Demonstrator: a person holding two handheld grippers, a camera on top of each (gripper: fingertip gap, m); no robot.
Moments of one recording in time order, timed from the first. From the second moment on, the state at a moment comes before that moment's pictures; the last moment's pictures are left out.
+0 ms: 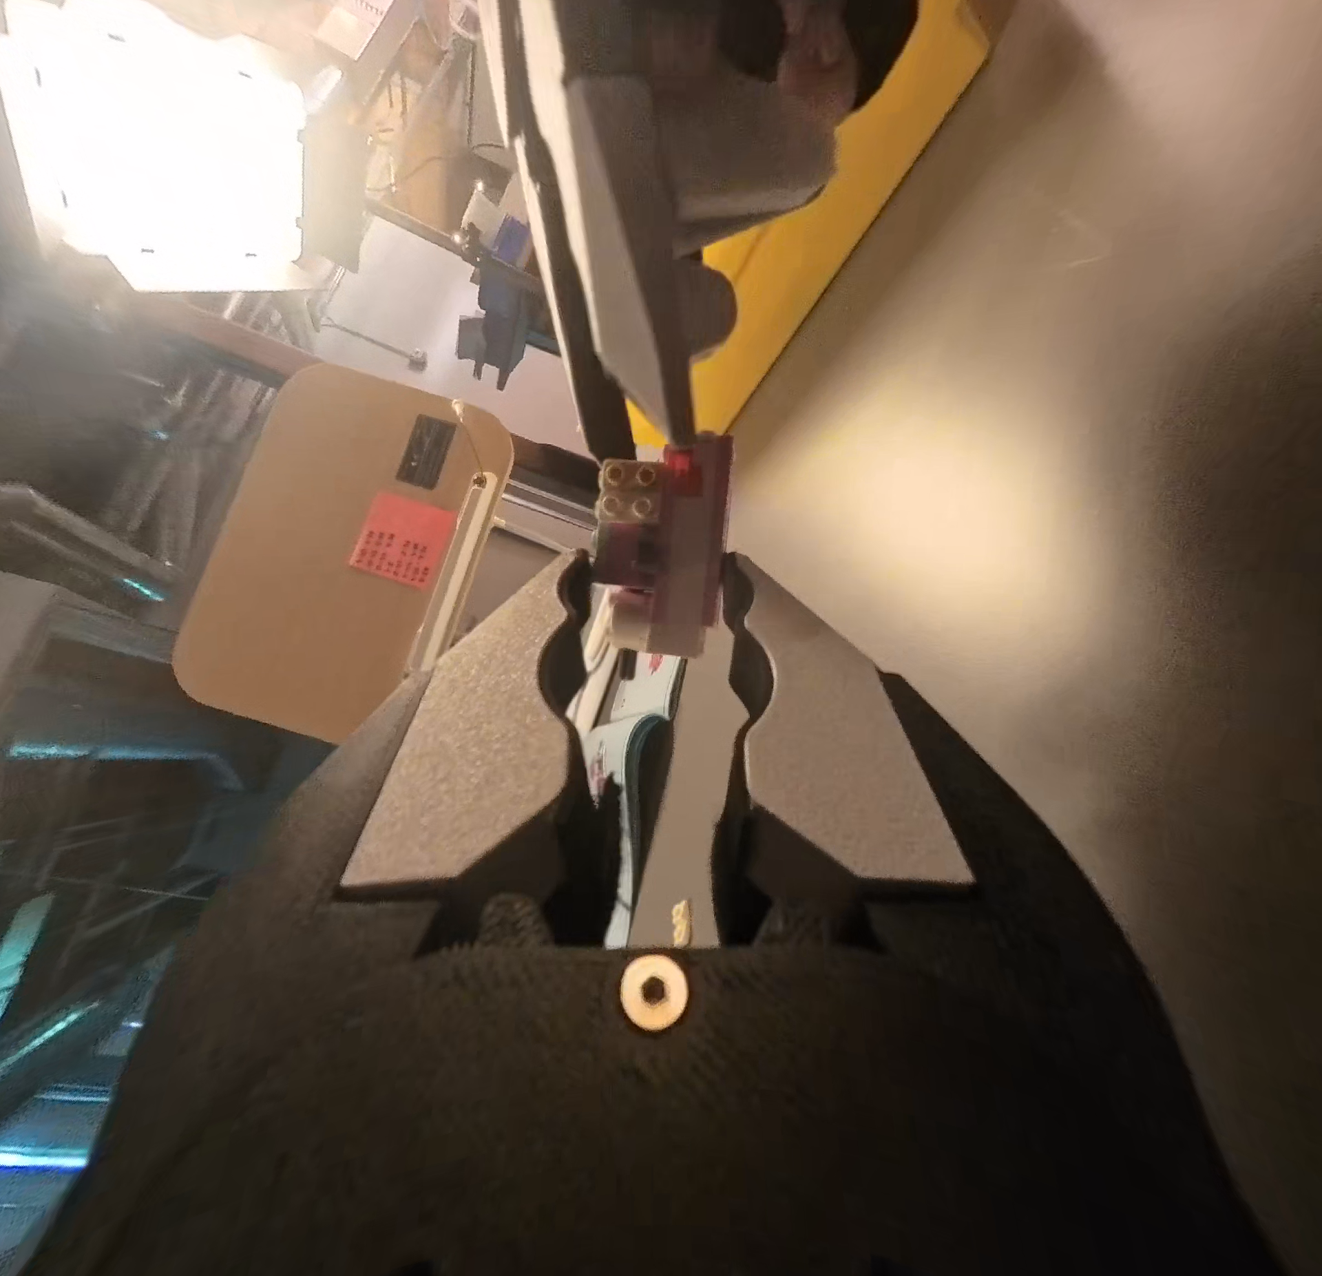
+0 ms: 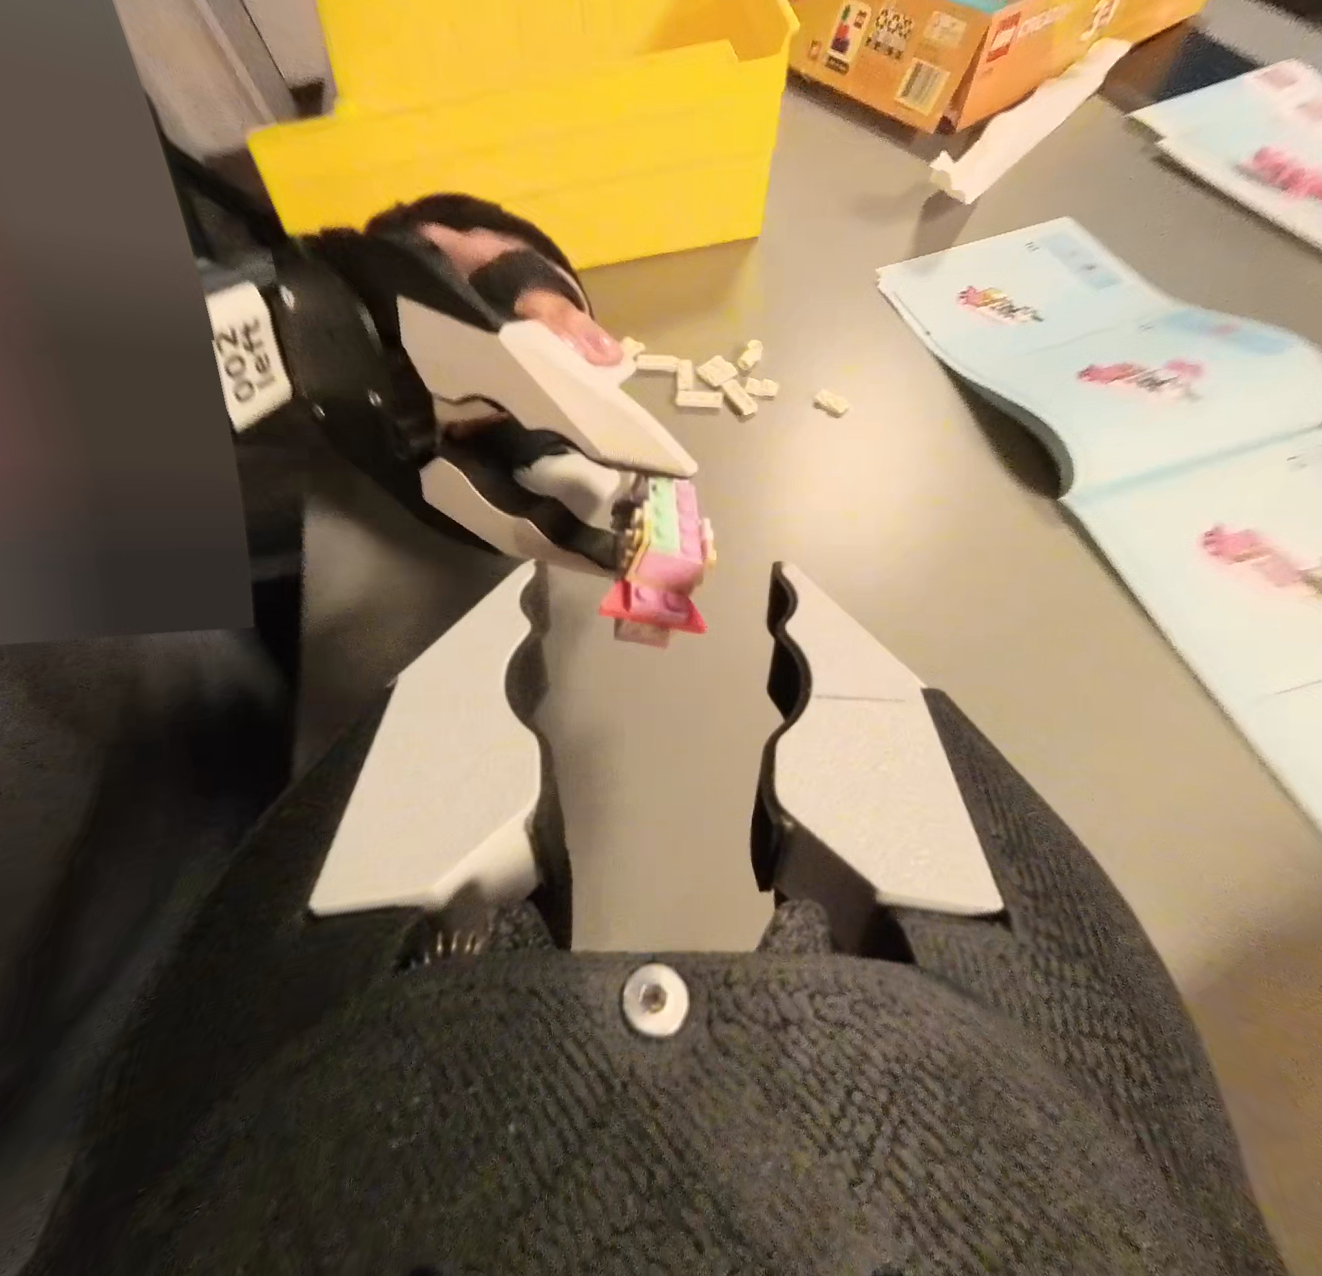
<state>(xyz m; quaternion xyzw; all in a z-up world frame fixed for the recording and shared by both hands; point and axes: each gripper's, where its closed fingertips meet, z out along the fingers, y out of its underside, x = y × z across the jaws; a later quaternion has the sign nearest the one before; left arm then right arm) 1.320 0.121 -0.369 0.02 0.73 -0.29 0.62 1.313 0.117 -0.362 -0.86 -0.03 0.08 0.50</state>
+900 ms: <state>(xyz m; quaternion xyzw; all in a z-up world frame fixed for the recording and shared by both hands) 1.357 0.188 -0.367 -0.36 0.67 -0.55 0.34 1.332 0.103 -0.439 -0.86 0.23 -0.02 0.47</state>
